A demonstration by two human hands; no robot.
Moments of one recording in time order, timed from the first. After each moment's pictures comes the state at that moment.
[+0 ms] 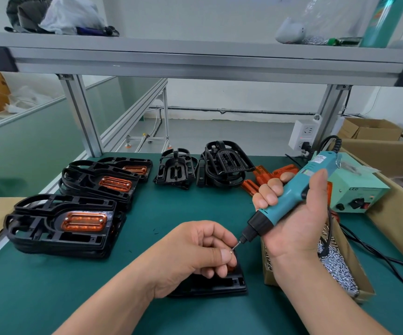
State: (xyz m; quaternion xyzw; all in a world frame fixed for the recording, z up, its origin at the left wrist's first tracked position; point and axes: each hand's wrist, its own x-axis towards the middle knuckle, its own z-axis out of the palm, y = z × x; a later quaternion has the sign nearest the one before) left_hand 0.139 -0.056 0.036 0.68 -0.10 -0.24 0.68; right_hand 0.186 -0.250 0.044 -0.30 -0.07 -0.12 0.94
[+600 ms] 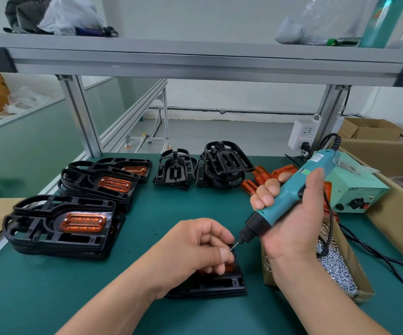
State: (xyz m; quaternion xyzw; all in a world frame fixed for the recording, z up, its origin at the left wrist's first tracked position) left_hand 0.141 -0.056 0.034 0.72 -0.12 -0.19 0.65; right_hand 0.185 -0.248 0.044 -0.31 -0.07 -0.13 0.94
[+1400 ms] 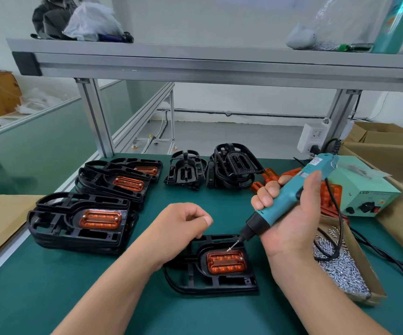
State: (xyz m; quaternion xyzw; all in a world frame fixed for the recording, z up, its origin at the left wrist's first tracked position) left_hand 0.165 -0.021 0.036 0.84 -0.03 -0.07 0.54; right_hand 0.187 -0.228 0.041 -0.32 -0.06 -0.13 0.94
